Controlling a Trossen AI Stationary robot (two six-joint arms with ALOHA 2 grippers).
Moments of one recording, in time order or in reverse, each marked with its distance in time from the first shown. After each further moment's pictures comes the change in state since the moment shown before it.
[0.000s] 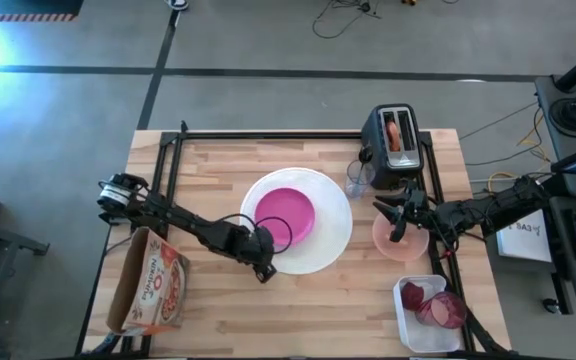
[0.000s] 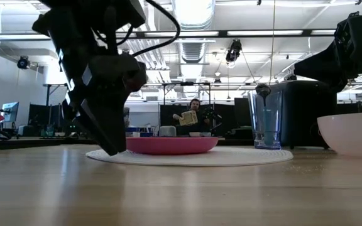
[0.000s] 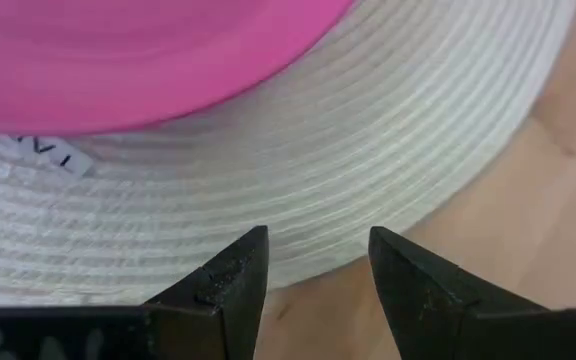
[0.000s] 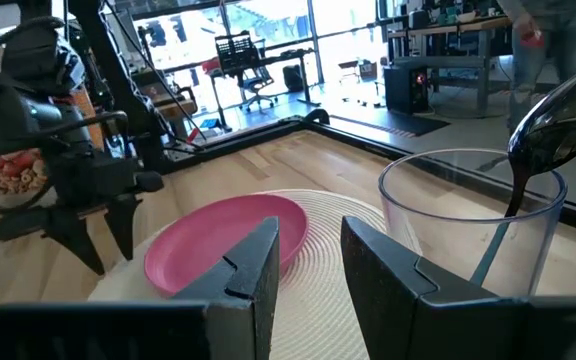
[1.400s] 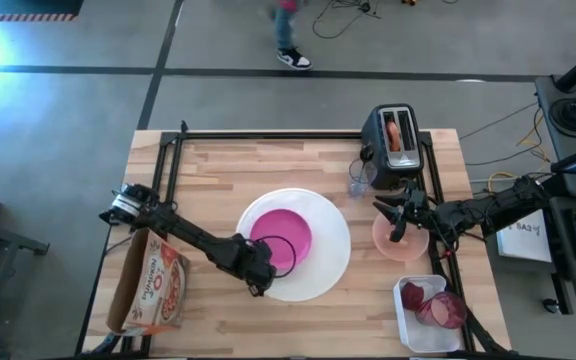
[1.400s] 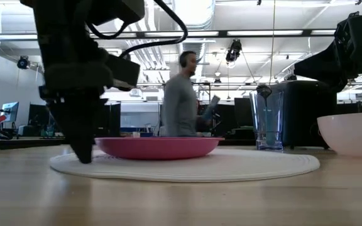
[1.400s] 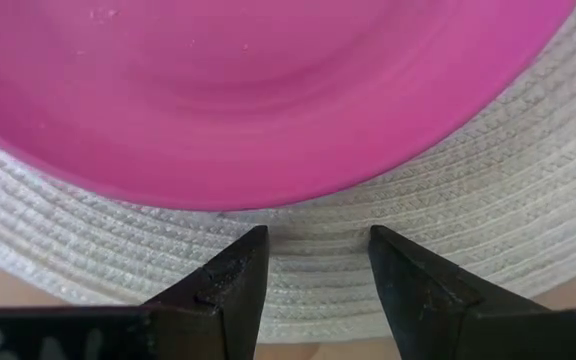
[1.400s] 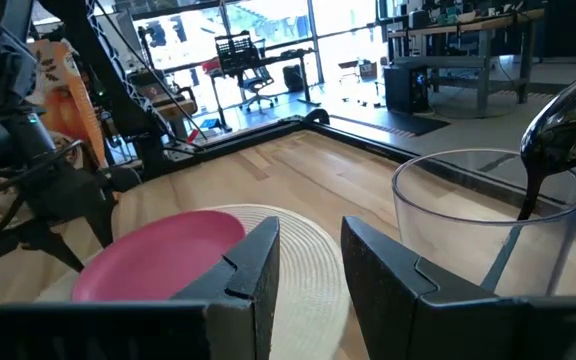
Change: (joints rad) left arm -0.123 0.127 0.192 -0.366 -0.019 -0.028; right arm 0.000 0.000 0.000 0.000 0.000 0.000
